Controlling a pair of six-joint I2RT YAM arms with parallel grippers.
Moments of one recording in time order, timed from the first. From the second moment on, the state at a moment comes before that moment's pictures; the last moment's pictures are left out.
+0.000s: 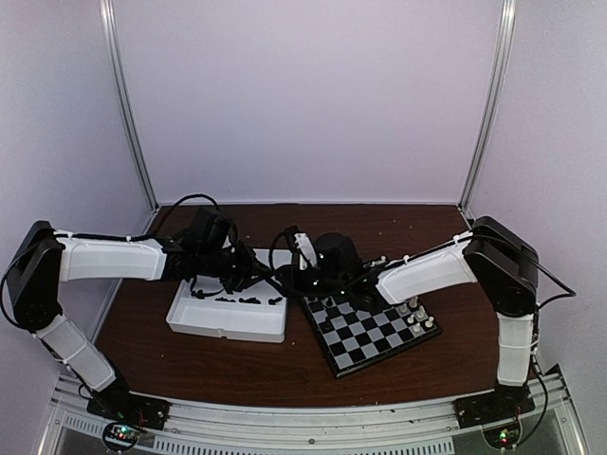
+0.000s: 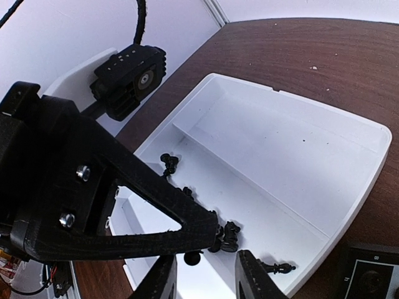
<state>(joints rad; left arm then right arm) -0.69 1.57 0.94 -0.06 0.20 -1.30 0.96 2.01 1.19 0.48 -0.13 0.56</state>
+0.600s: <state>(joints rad) -0.68 1.57 0.92 -0.03 0.21 -1.31 0.96 2.05 1.23 0.47 -0.14 0.58</state>
